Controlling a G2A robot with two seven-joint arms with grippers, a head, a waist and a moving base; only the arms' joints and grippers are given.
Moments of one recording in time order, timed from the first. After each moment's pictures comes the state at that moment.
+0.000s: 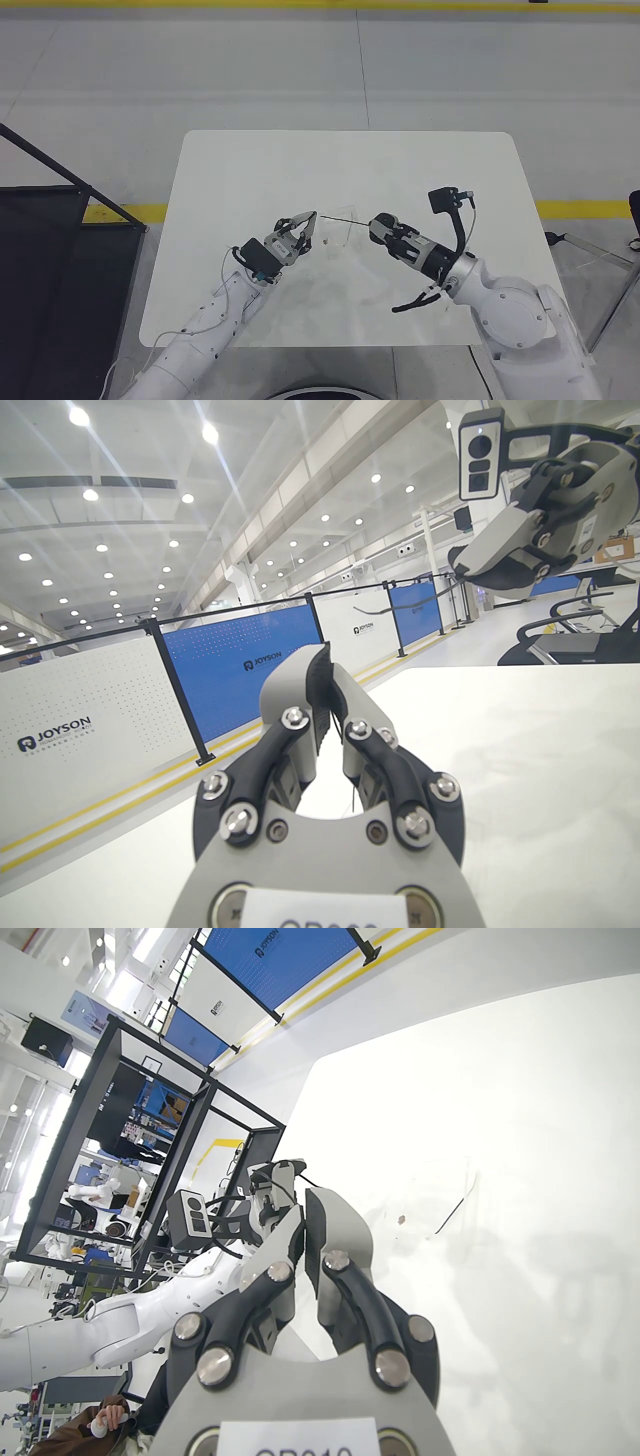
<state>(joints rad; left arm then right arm) 1.08 -1.27 -0.97 -1.13 1.56 -0.09 1.07 -1.32 -1.13 1.34 -2.06 -0.34 0.03 0.71</state>
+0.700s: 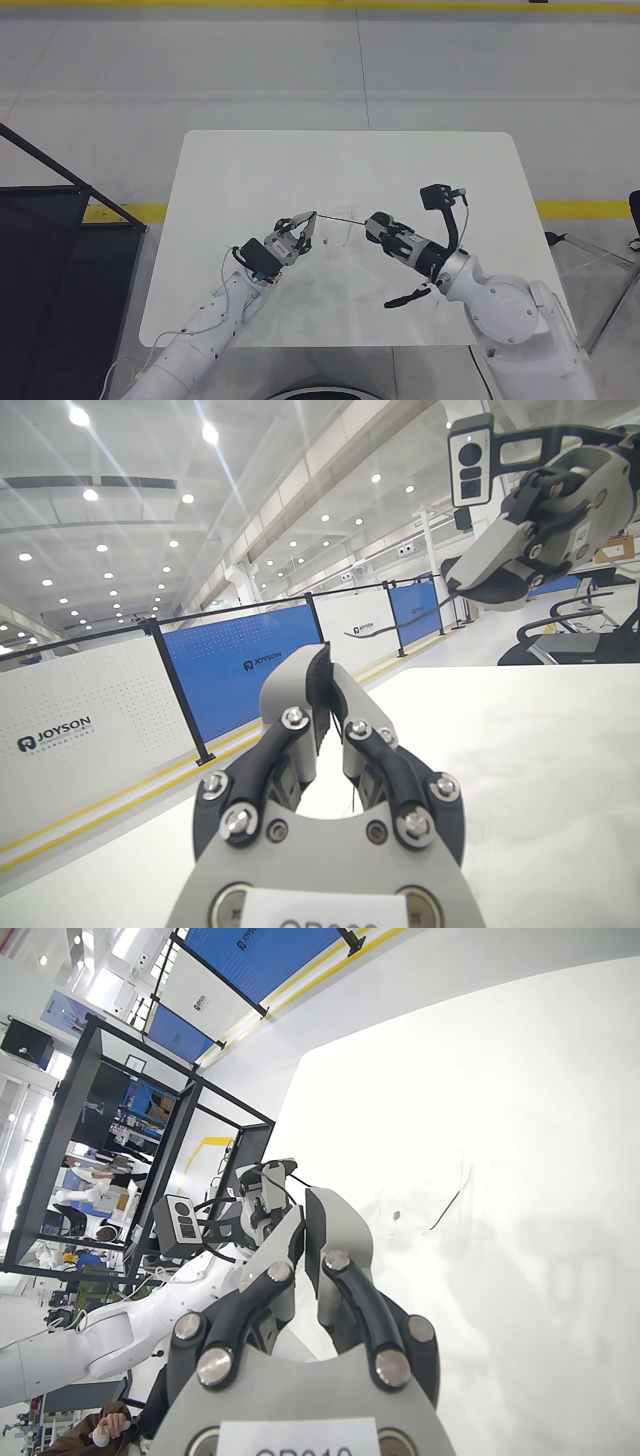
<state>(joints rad) 1.08 -1.27 -0.97 -1.13 1.56 -0.09 1.07 -1.27 -1.13 1.29 -2.05 -0.37 0.12 0.72</state>
